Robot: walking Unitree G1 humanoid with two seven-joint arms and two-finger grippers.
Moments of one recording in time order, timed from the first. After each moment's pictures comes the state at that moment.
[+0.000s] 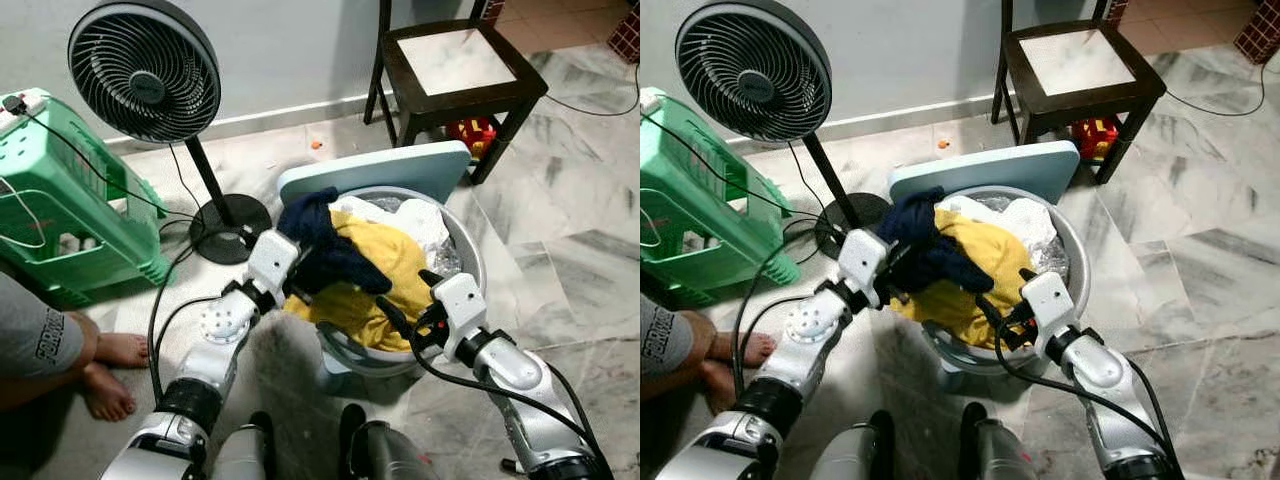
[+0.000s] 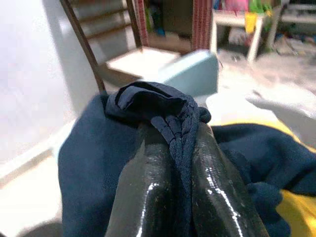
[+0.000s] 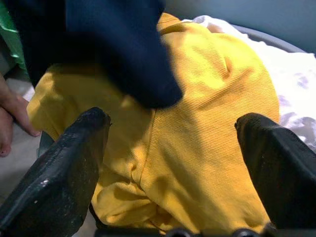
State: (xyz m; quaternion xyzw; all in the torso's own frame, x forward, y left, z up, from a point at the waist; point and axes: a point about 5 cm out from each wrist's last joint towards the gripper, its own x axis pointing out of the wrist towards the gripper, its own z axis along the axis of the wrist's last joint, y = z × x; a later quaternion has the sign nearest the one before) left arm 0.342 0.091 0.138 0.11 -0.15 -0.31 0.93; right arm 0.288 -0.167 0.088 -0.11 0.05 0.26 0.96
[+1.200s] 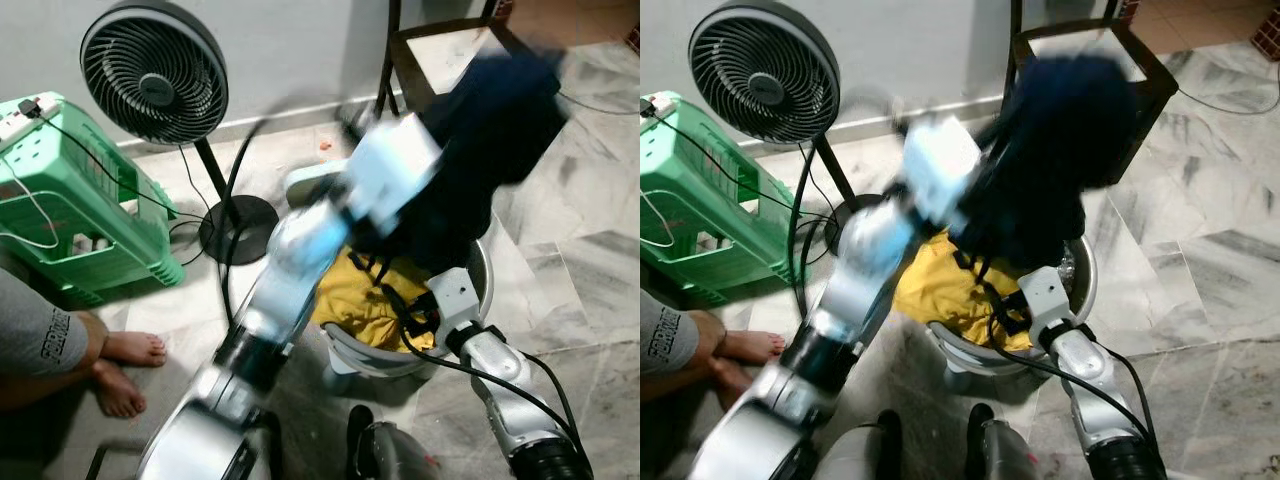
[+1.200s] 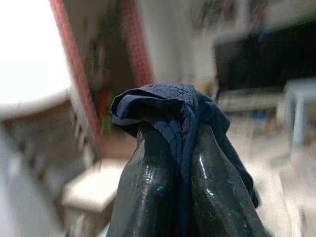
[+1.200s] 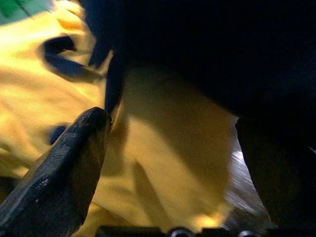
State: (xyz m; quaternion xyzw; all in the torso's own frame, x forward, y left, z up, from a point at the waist) left arm 0.309 0.031 0.210 0.09 -0.30 -0.40 0.86; right arm 0.305 -0.180 0.078 -0.15 0.05 0.16 0.98
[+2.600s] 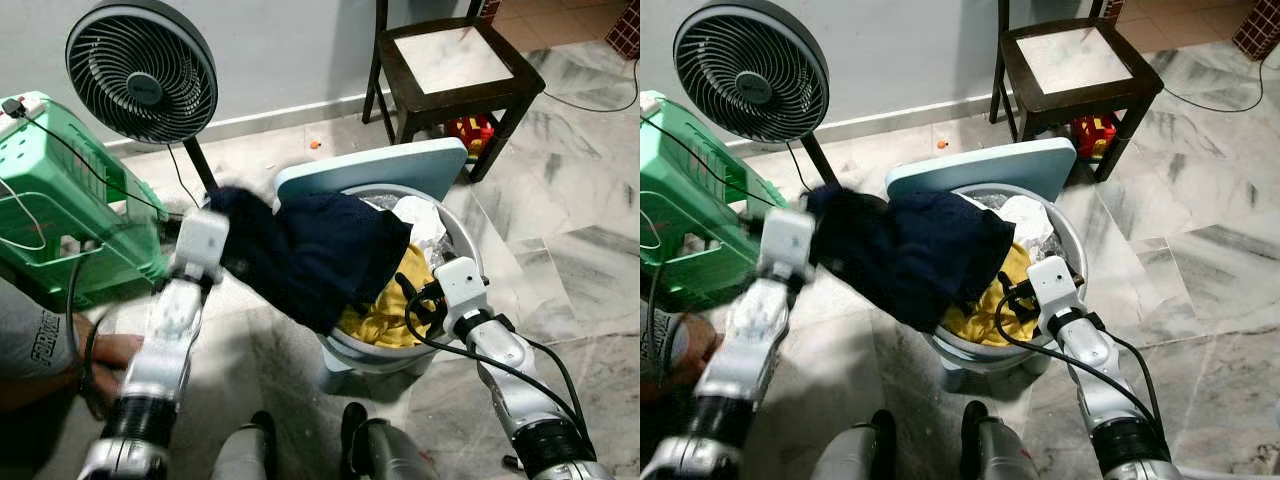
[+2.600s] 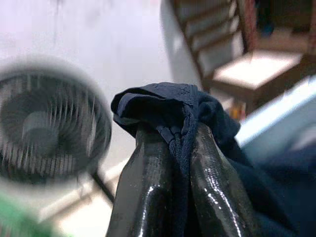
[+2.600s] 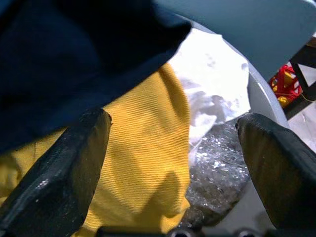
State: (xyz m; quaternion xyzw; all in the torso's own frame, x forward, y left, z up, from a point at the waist) left arm 0.345 0.146 0.187 0.17 -0.20 -0.09 0.96; right arm 0.319 -0.182 0.083 -0.16 0.04 0.14 0.98
